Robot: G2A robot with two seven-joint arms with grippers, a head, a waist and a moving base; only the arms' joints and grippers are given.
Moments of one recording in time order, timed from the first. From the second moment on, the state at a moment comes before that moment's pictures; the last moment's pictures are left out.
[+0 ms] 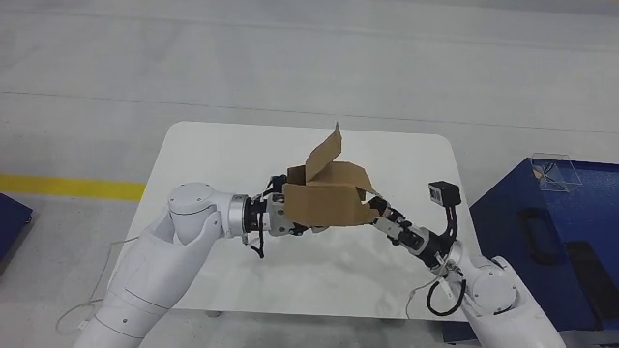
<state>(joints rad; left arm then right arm) 0.84 -1.20 -1.00 -1.44 -0.82 0.51 -1.06 -1.39 -1.02 1.38 -1.70 0.21 -0.64 0.61</state>
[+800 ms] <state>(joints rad) 0.85 -1.20 -0.97 -1.43 -0.81 0.53 -1.03 -1.41 -1.03 1.32 -1.76 0.03 -0.63 0.54</state>
